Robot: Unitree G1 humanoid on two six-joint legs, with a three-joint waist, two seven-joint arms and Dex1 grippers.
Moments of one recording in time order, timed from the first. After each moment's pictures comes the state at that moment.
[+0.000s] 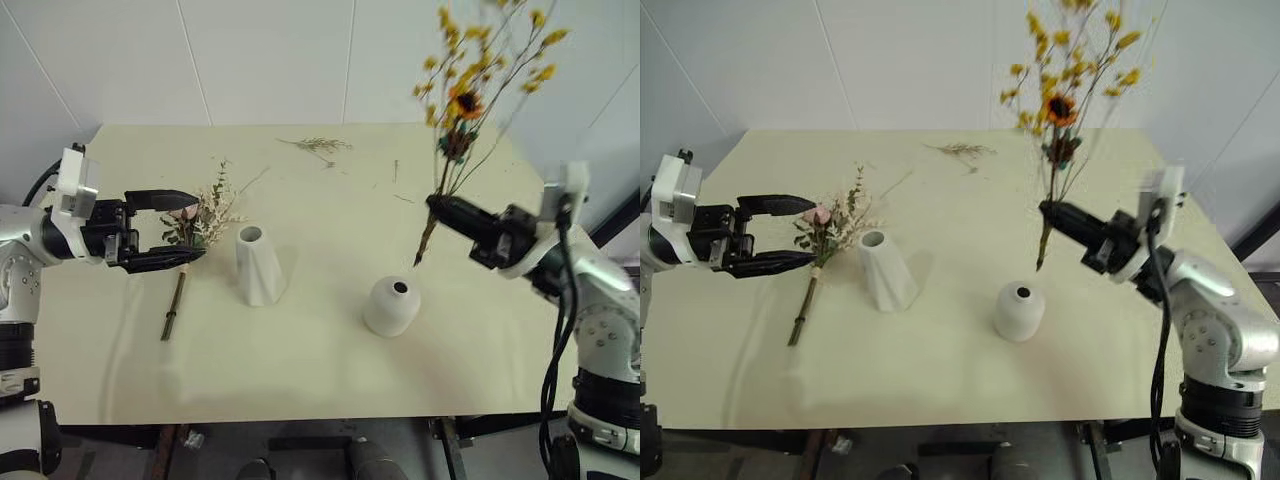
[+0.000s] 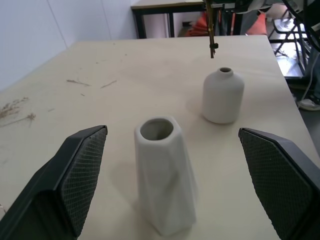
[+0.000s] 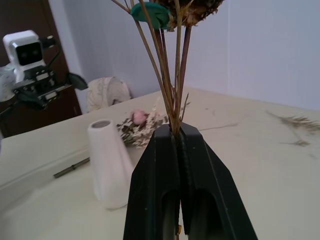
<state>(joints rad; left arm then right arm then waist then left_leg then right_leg) -0.69 0.97 0.24 0.29 -0.58 0.30 -1.45 -0.52 -0.55 -0.33 -0.27 0.79 0.65 0.88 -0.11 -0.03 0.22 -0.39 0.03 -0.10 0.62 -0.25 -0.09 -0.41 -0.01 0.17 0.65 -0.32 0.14</state>
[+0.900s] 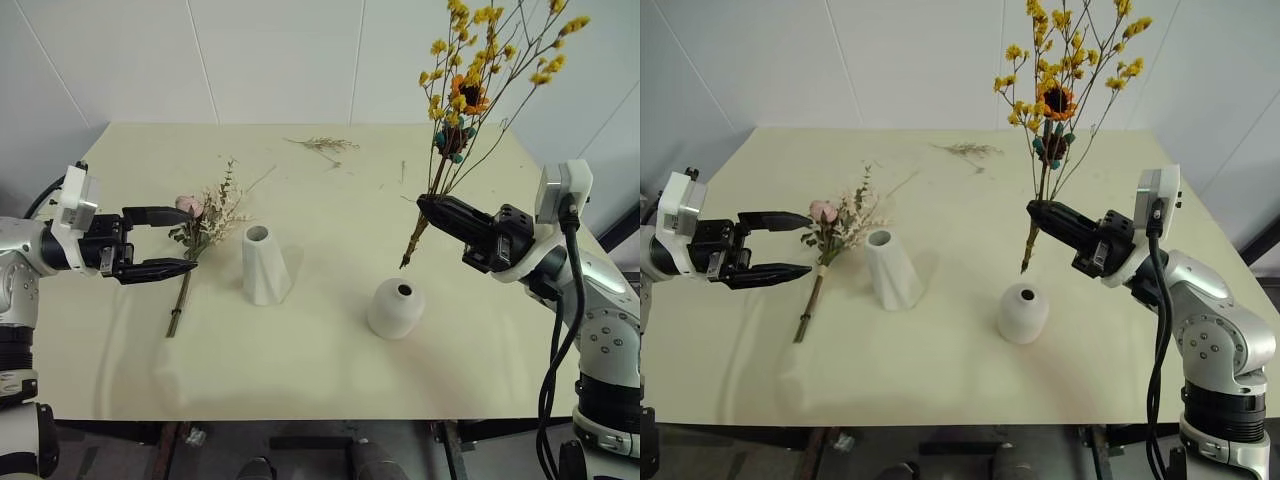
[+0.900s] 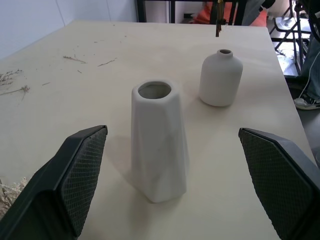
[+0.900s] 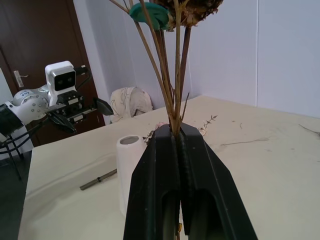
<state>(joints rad) -0.67 0.96 0.23 0.36 -0.55 0.26 -1.48 -0.50 -0.59 -0.32 -0.34 0.98 0.67 0.78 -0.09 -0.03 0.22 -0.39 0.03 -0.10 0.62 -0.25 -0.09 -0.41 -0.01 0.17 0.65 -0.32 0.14</state>
